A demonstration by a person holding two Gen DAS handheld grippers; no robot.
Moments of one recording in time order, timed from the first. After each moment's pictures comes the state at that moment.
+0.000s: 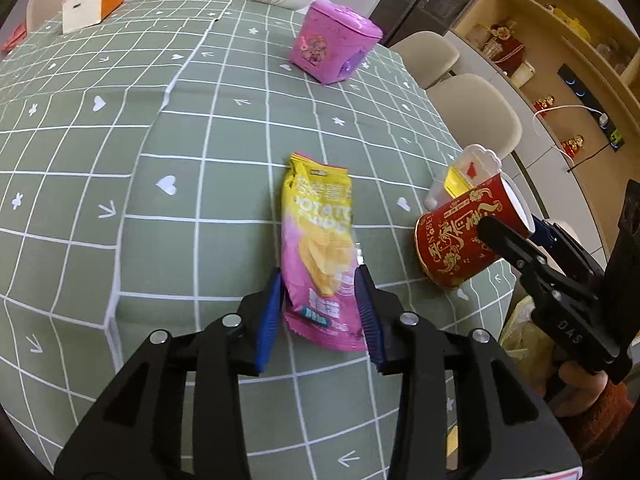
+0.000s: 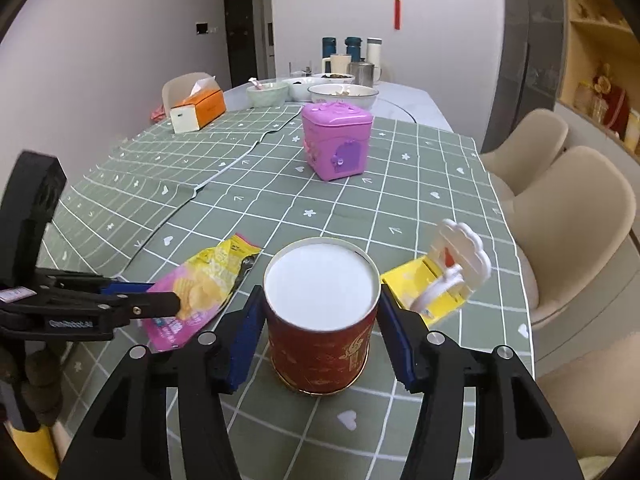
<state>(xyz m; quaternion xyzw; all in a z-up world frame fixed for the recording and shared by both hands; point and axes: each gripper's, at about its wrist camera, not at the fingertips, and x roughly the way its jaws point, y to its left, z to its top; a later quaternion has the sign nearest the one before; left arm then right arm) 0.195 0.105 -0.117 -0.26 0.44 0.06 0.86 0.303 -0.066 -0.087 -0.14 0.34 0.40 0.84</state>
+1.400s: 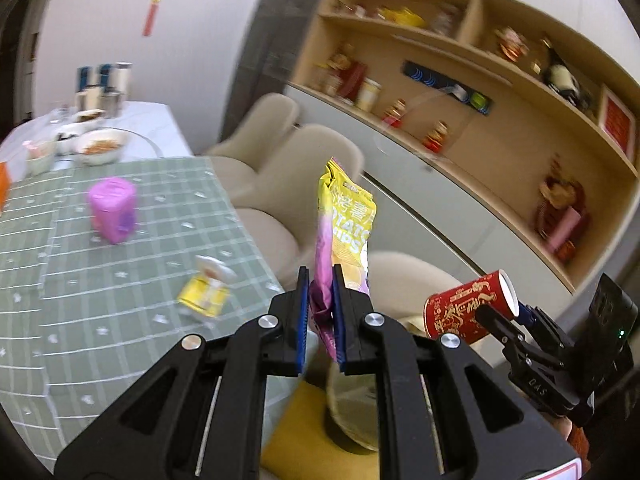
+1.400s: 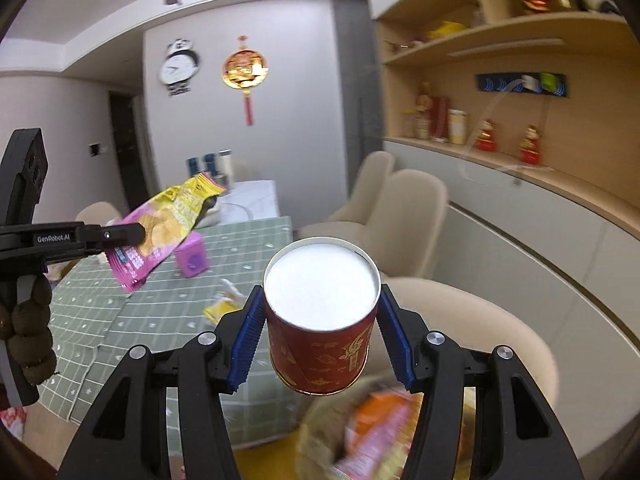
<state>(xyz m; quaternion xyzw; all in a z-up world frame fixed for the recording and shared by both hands) 0.222 -0.104 0.082 -0.14 0.31 -0.11 0.94 0.221 -0.348 0.039 0.00 0.22 0.20 0.95</state>
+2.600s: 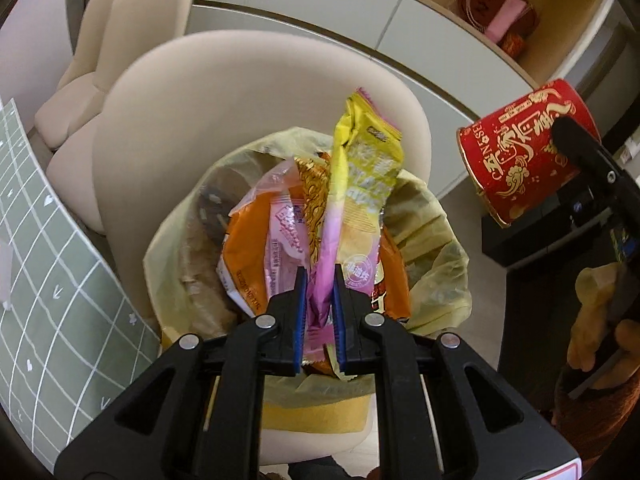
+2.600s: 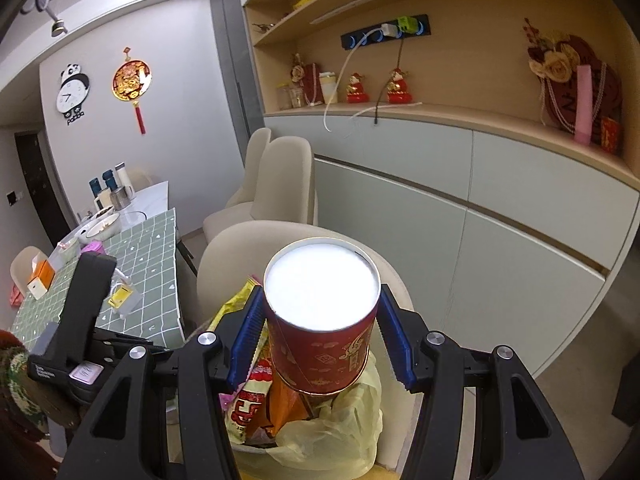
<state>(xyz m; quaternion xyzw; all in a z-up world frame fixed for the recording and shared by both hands) 0.274 -0.328 -0.072 0.03 0.51 -0.31 0.80 0.194 -0.491 -0.008 0.07 0.28 0.03 0.96</state>
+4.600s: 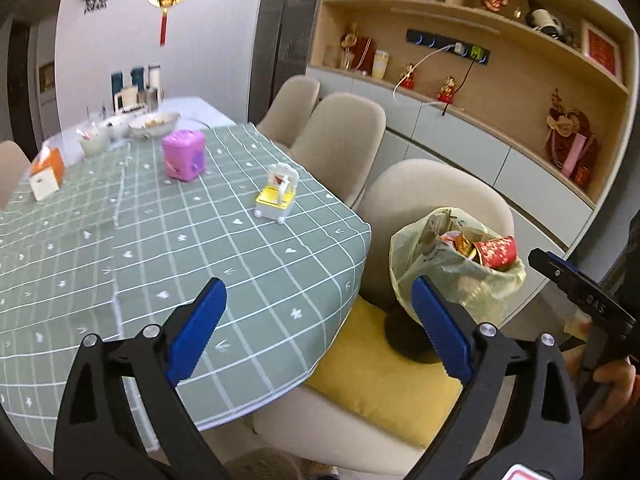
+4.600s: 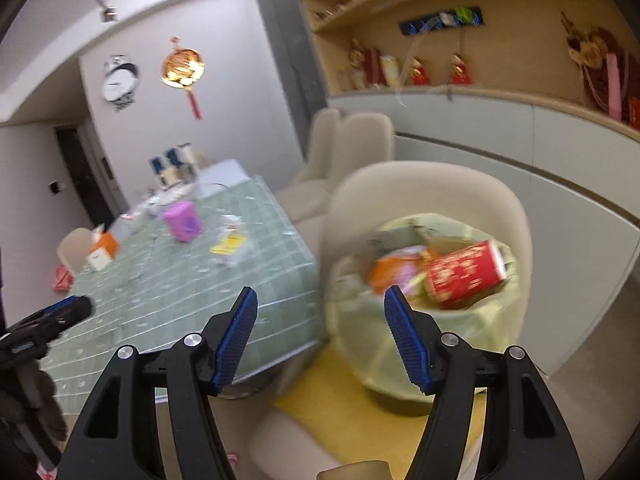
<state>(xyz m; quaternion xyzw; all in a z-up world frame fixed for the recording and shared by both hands) 0.038 -0.056 0.019 -0.06 0.32 -0.05 0.95 0.066 -0.342 -0.014 0.08 0.28 0.12 0.95</state>
